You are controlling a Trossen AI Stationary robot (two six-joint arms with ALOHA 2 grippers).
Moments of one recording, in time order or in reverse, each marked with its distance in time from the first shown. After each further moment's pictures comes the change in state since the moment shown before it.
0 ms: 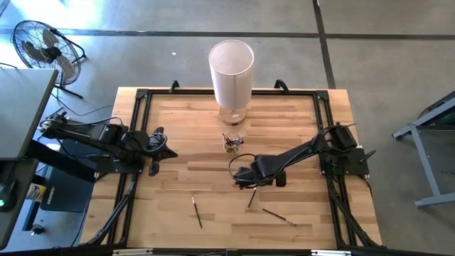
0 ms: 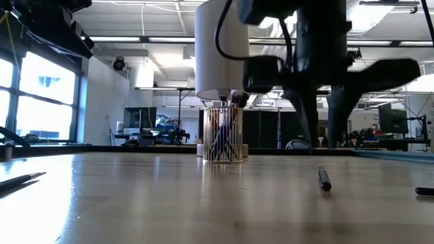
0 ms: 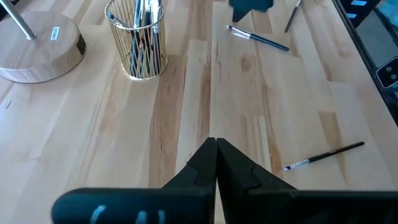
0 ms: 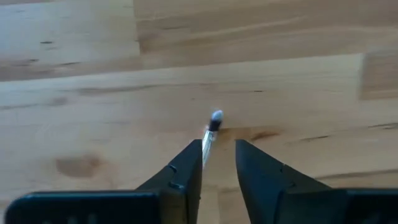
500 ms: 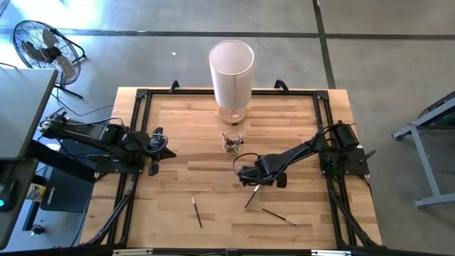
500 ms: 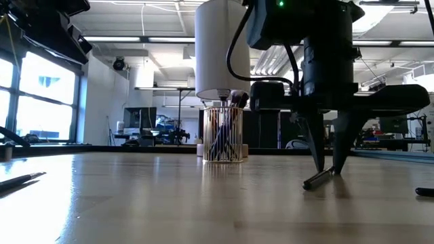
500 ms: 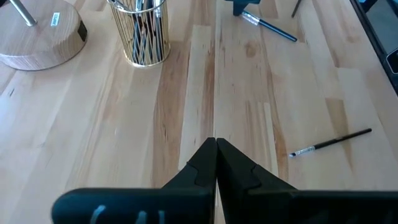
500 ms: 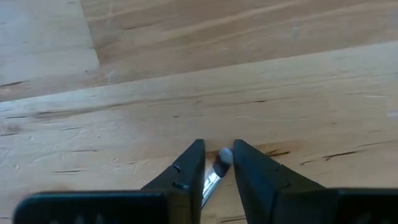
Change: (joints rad) left arm 0.000 0.000 0.000 -0.050 -0.001 0.000; right arm -0.033 -0.005 -0.159 0.218 -0.075 0.051
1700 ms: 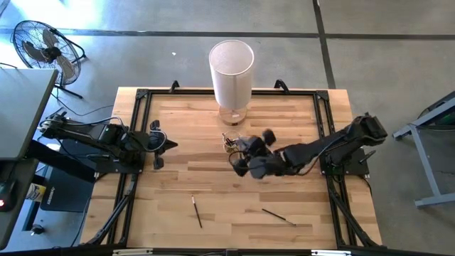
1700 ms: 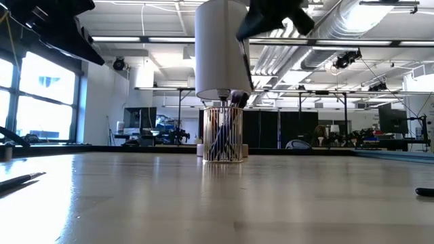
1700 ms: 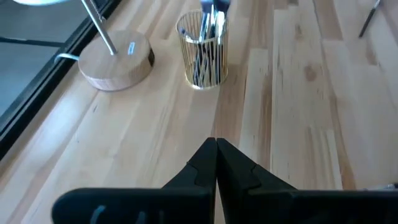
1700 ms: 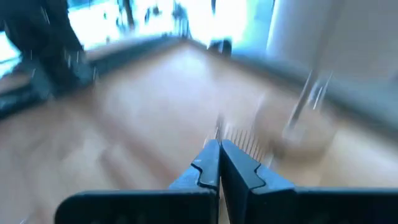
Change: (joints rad) left arm 0.000 0.001 0.000 0.035 -0.240 0.042; right arm 0.040 -0.342 0.007 0.470 0.934 -1.385
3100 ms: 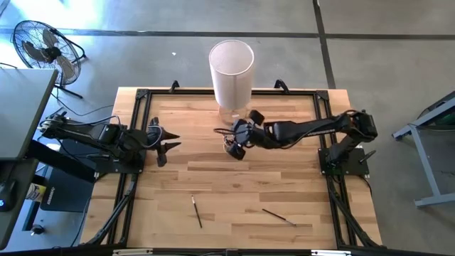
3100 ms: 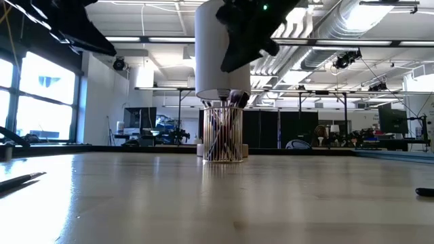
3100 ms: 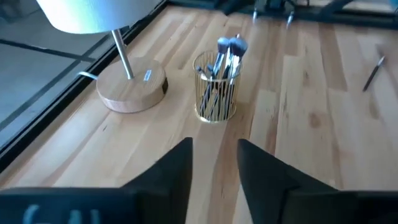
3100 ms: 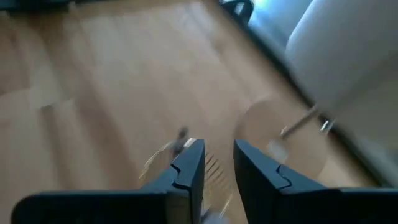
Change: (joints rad) left arm 0.000 0.000 0.001 0.117 -0.076 -0.065; right arm -0.262 0.071 0.109 -0.139 -0.423 -0.315
